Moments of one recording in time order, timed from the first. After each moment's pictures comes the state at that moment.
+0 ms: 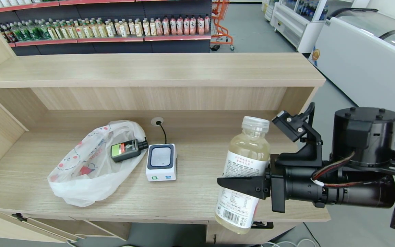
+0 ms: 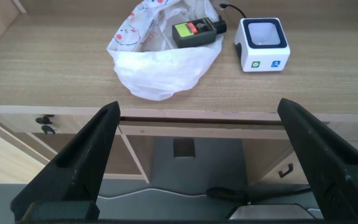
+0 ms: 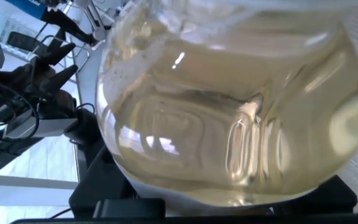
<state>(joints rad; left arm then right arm) 0.00 0.00 0.00 0.00 -0.01 0.00 0.70 1.56 -0.71 -0.65 0.53 0.22</state>
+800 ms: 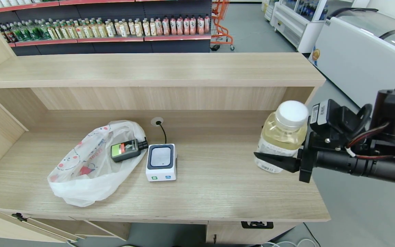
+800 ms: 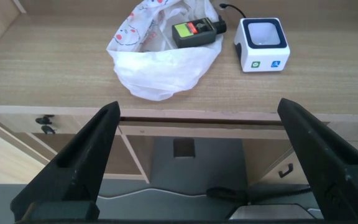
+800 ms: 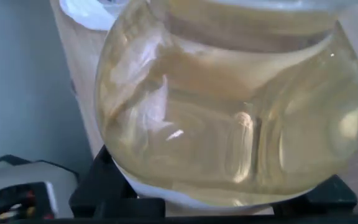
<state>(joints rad) 0.00 0.00 0.00 0.00 -0.01 0.00 0.43 1.50 -0.72 -0.65 0.54 -0.68</state>
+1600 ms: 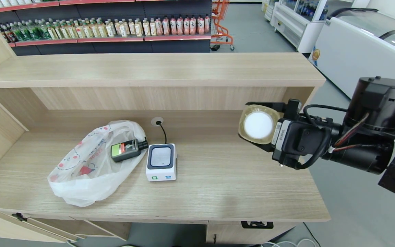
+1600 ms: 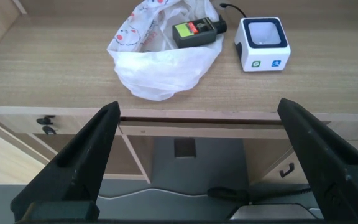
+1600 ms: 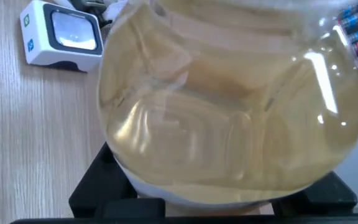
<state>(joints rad) 0.00 0.00 0.00 0.00 -0.01 0.00 0.54 1.61 -0.81 -0.80 0.37 -1.23</state>
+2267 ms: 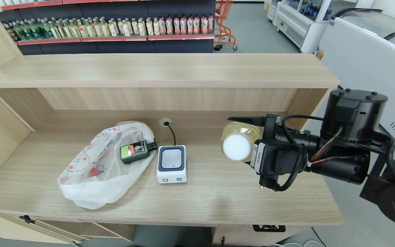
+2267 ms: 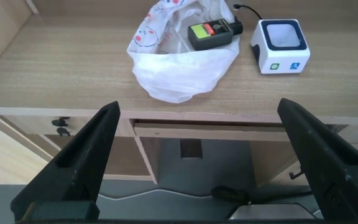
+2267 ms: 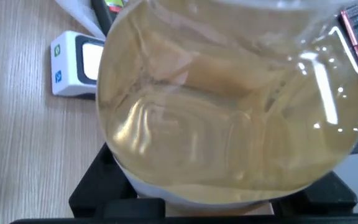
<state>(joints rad) 0.00 0.00 0.00 0.00 -0.01 0.00 0.62 1.66 -0.80 -0.80 0.35 -1.29</state>
